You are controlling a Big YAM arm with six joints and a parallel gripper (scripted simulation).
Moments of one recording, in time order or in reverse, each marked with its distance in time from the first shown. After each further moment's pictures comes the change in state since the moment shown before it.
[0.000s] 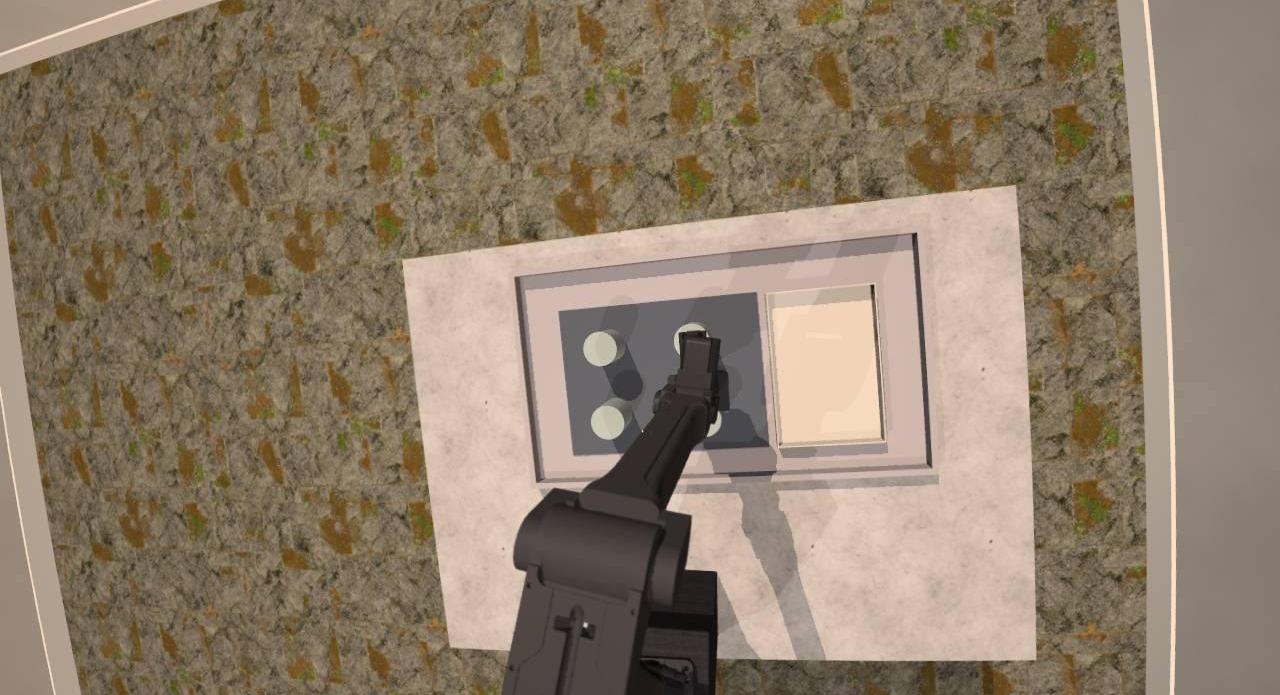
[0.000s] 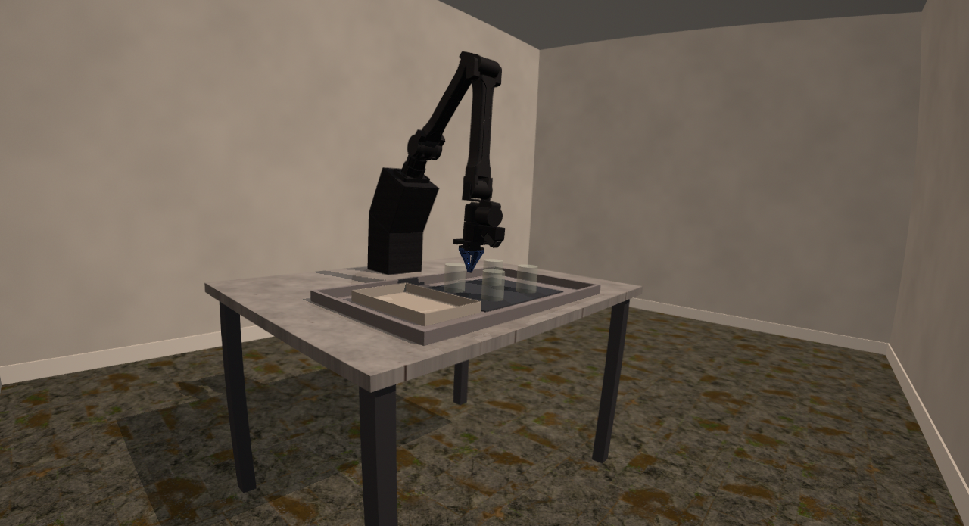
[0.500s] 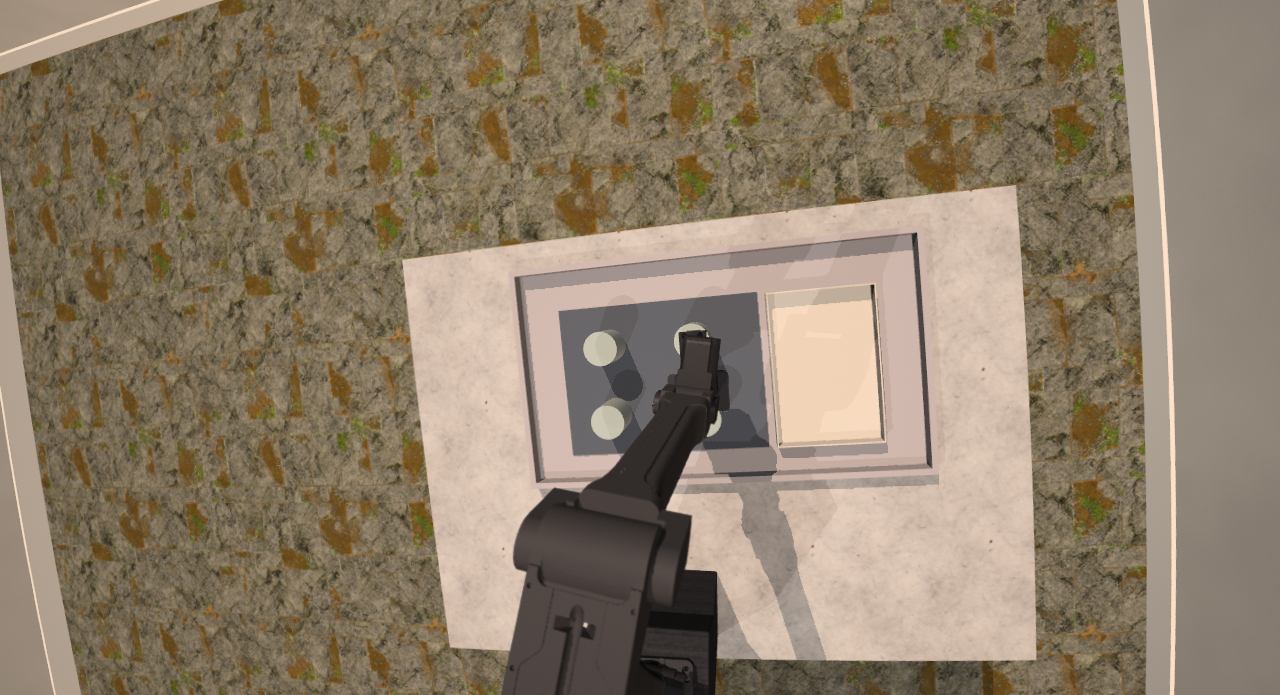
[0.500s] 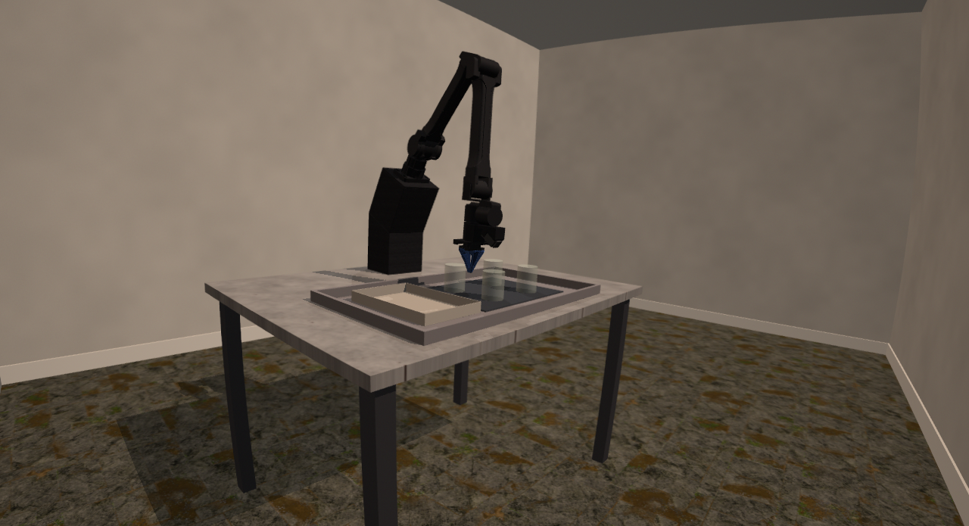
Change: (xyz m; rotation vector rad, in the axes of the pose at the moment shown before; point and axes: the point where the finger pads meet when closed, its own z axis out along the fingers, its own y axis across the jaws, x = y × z) arm -0.001 0.000 0.000 0.001 -0.003 0.000
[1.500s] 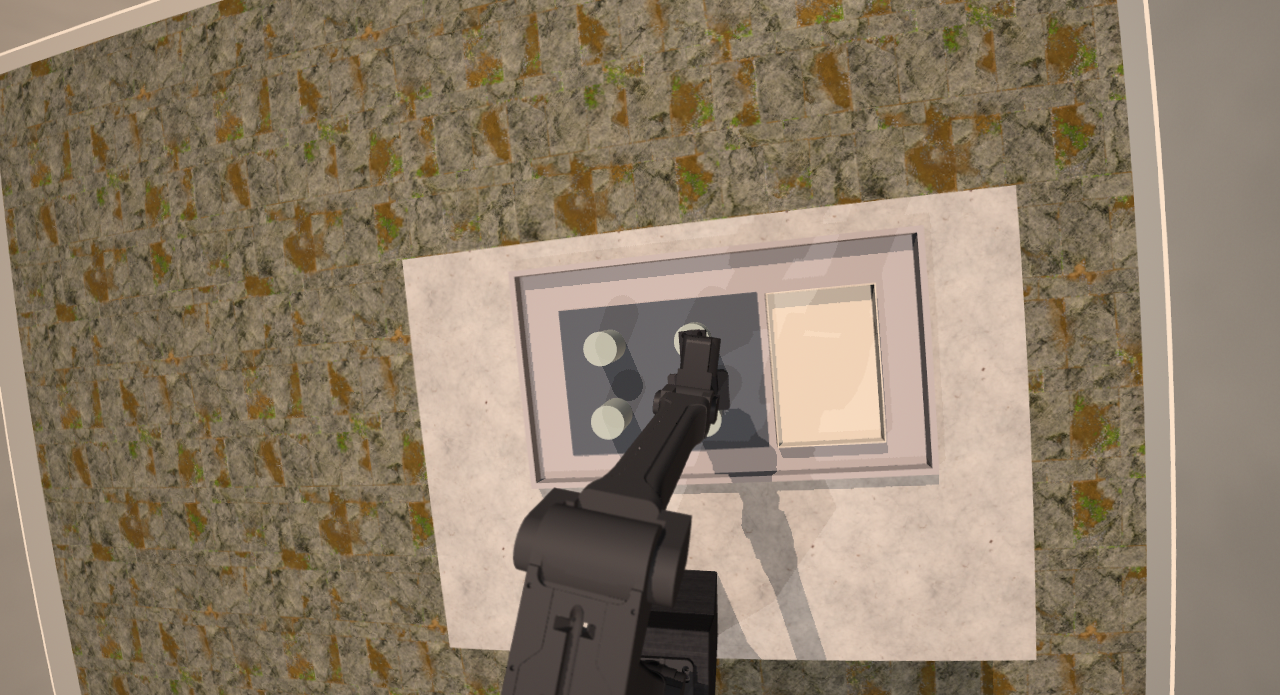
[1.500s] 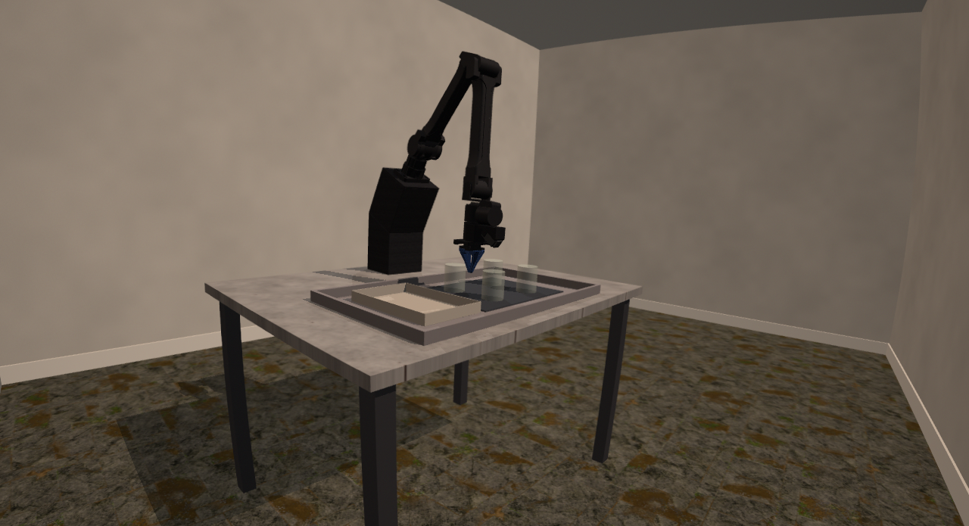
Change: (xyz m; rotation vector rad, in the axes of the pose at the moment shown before) arm -0.002 0.000 0.000 0.001 -0.008 -0.001
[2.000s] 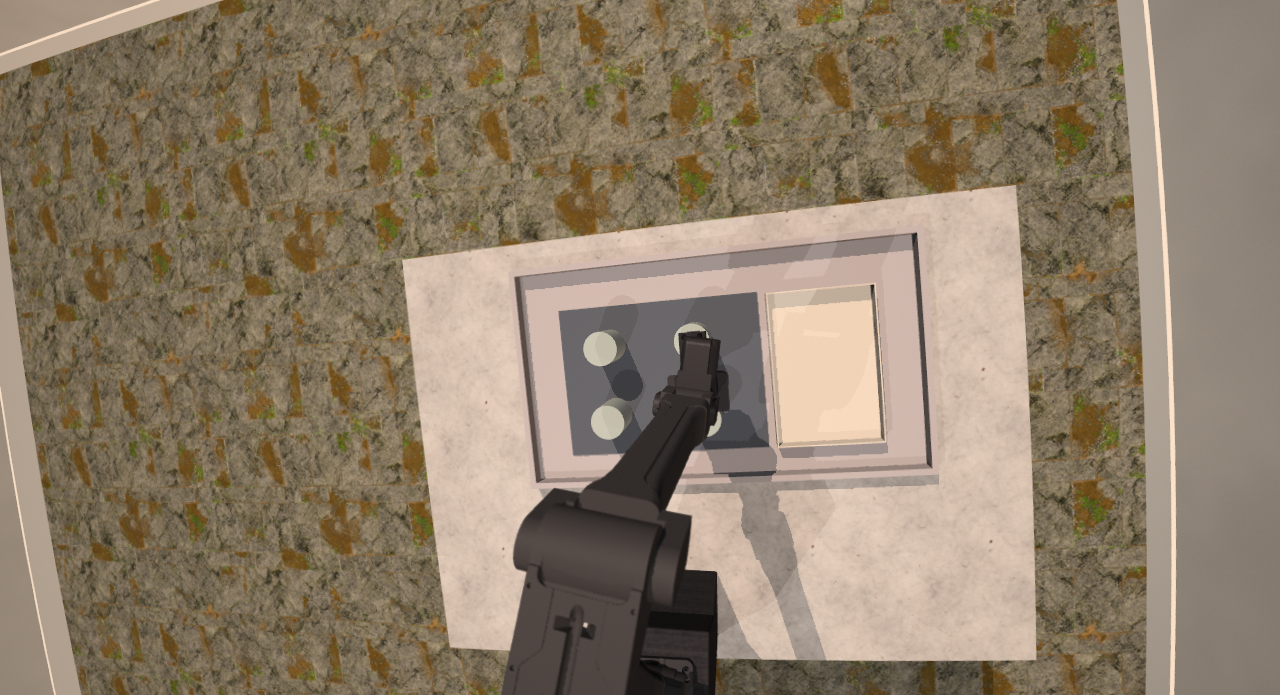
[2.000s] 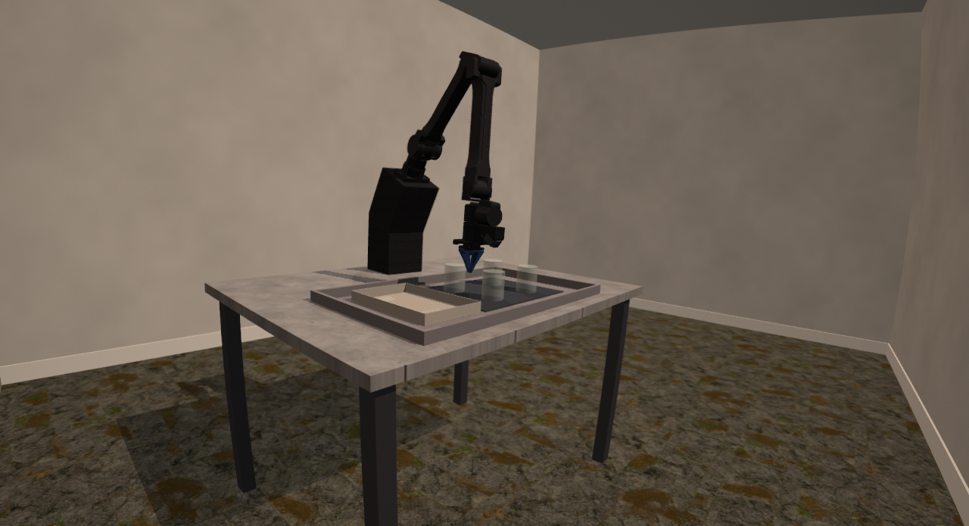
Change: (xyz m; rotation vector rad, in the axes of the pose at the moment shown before) arm 0.003 0.000 0.000 0.000 0.002 -0.001
